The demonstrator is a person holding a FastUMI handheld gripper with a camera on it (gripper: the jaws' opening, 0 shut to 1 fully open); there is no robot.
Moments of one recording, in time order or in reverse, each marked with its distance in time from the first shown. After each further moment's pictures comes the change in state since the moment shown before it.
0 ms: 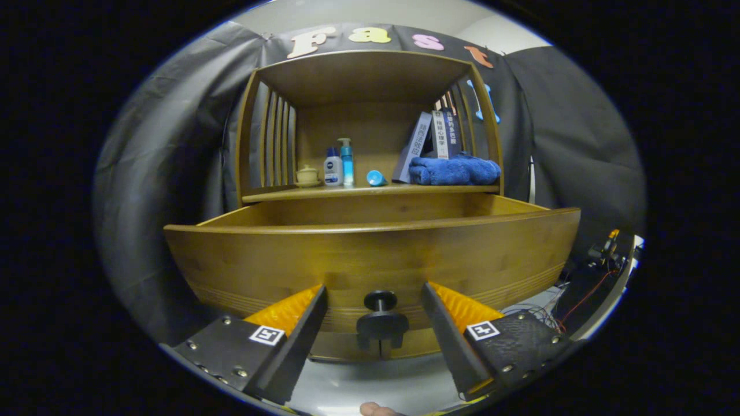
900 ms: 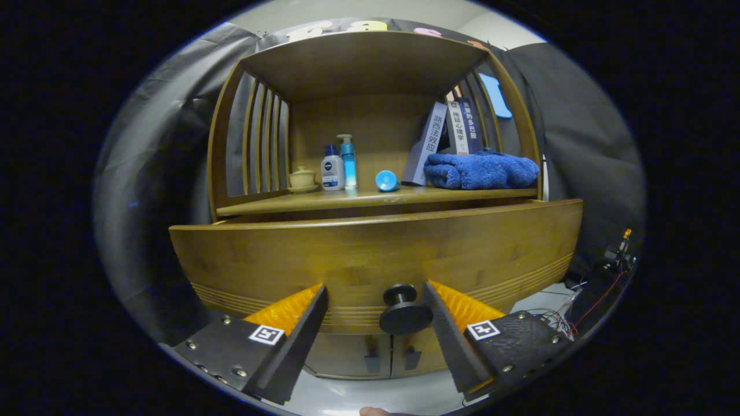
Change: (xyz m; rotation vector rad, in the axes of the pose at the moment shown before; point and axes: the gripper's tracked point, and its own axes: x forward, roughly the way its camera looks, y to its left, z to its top) arm 0.102 0.021 0.016 0.043 -0.008 0.008
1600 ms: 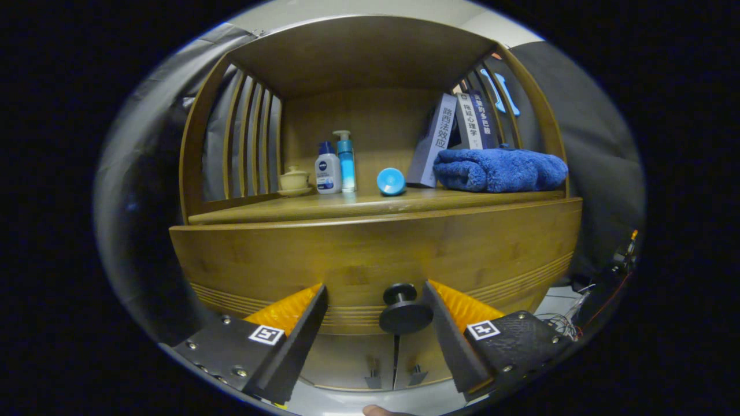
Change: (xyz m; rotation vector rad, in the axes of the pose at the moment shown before) arm 0.058 0.003 0.007 0.005 -0.010 0.004
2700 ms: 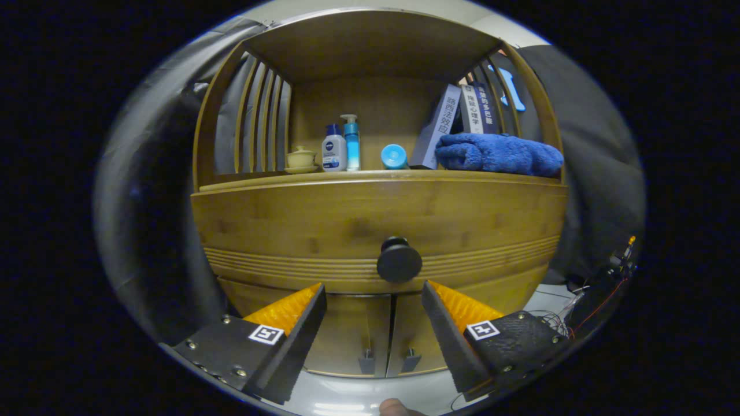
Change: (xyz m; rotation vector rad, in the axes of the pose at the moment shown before) arm -0.048 -0.008 -0.035 -0.063 0.070 0.011
